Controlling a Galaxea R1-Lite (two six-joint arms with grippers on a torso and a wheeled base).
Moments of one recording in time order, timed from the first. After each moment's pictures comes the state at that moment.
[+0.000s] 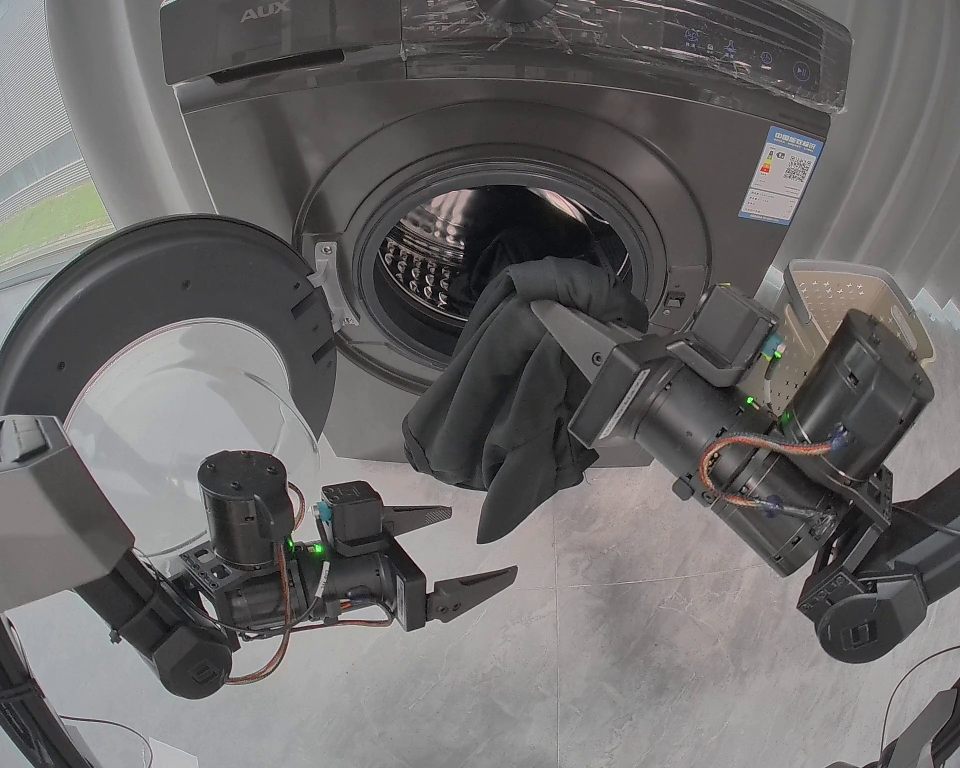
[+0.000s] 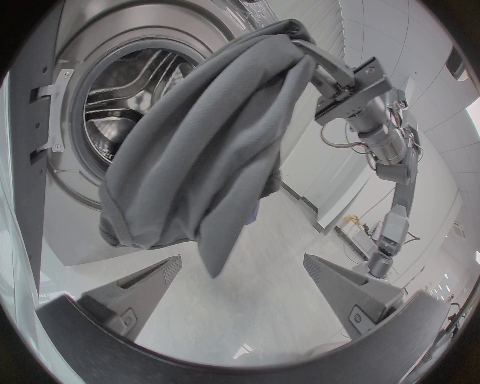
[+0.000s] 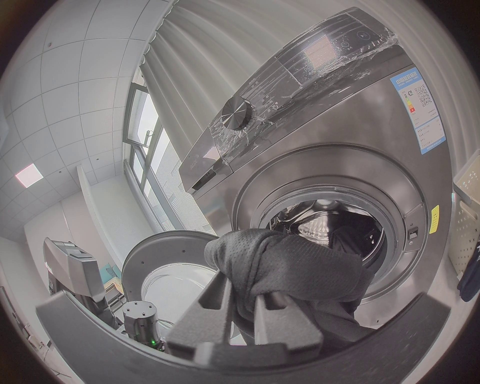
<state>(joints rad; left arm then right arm) -0.56 1.92 -0.49 -1.23 -0.46 -0.06 0.83 1.76 -0.79 -1.31 -0.11 0.21</state>
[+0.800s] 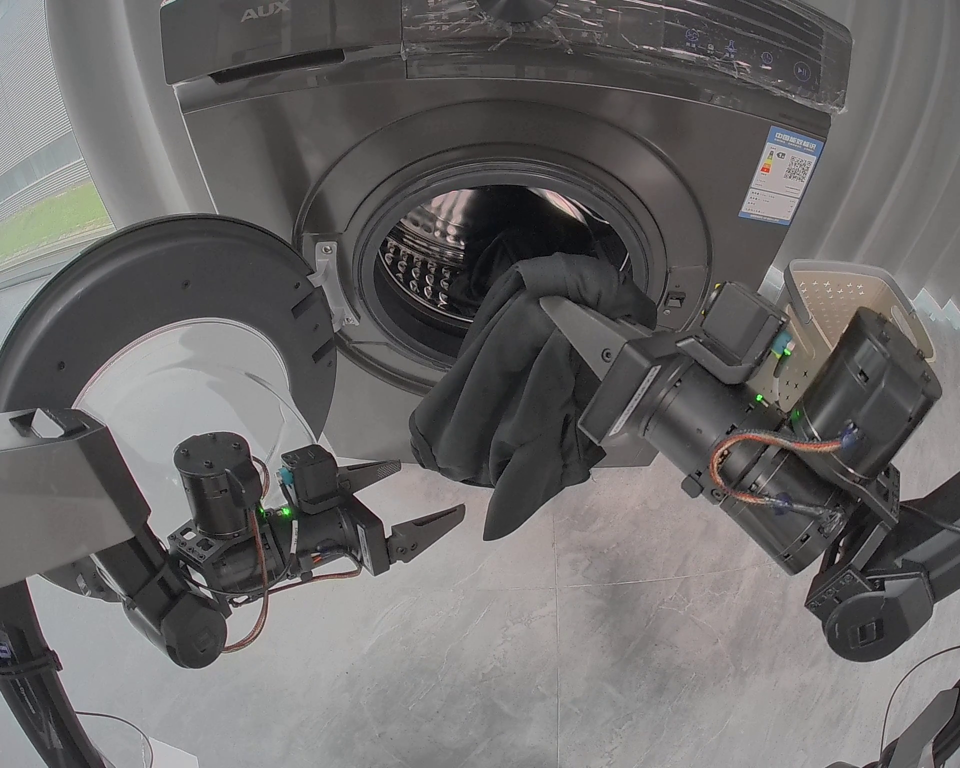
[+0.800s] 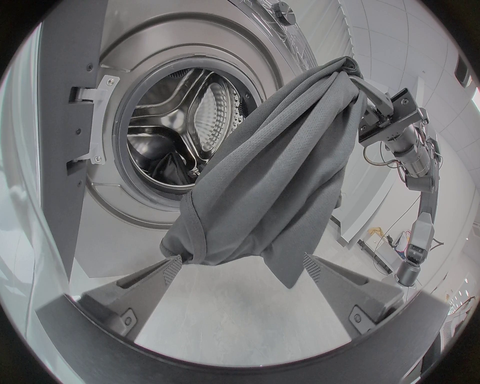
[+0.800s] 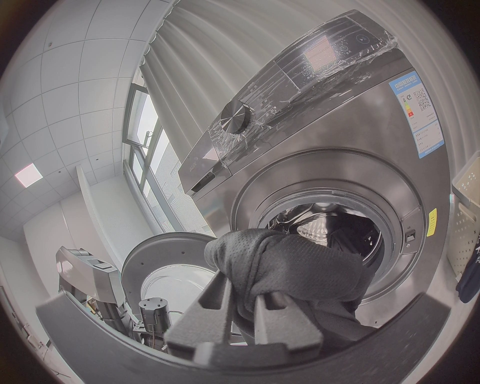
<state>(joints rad) -0.41 2.02 -0.52 -1.40 -0.46 -0.07 0.83 1.75 -0.78 -1.31 -0.11 0.21</state>
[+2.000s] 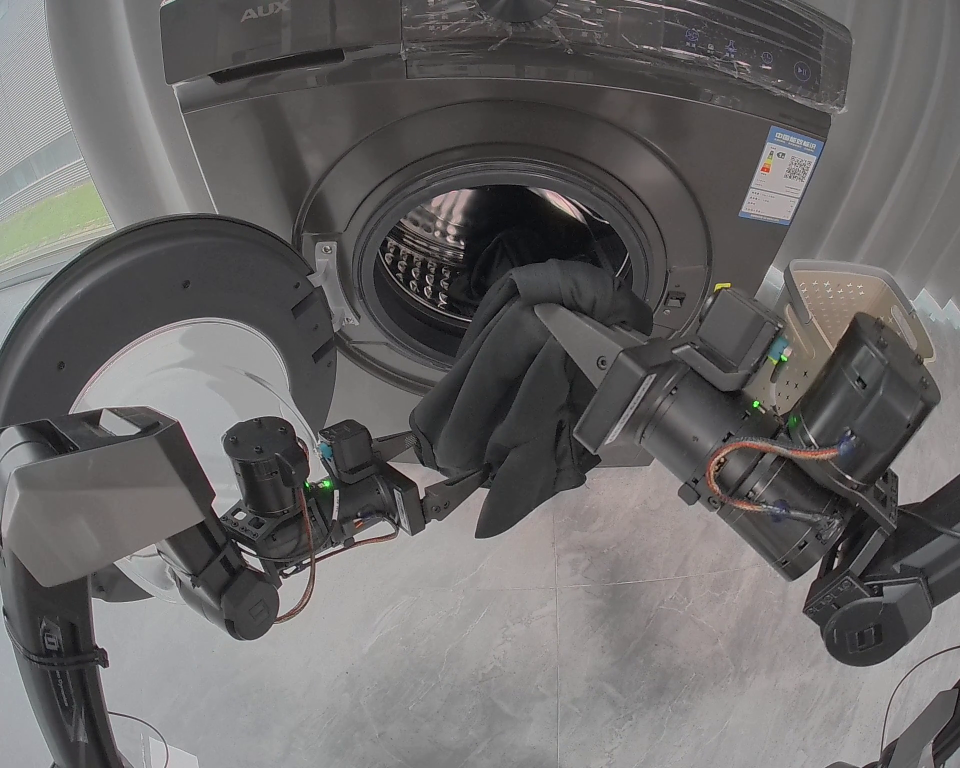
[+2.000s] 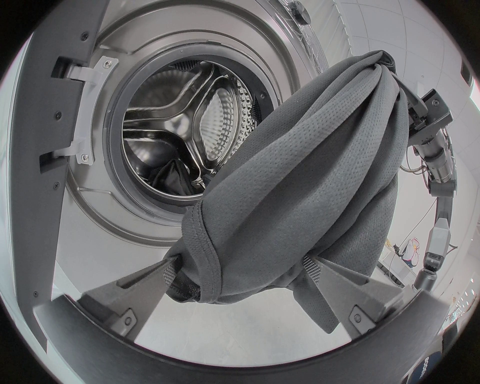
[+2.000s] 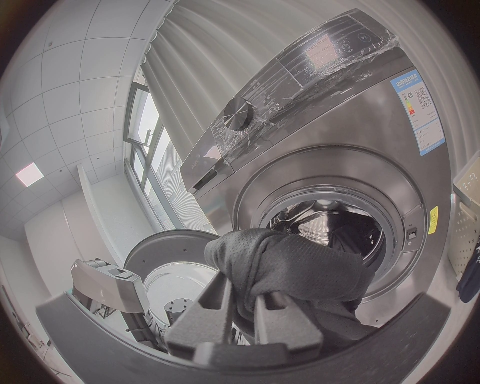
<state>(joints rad) -0.42 2.20 -0.74 -1.46 -0.43 -0.12 0.84 1.75 -0.77 -1.31 -0.11 0.20</state>
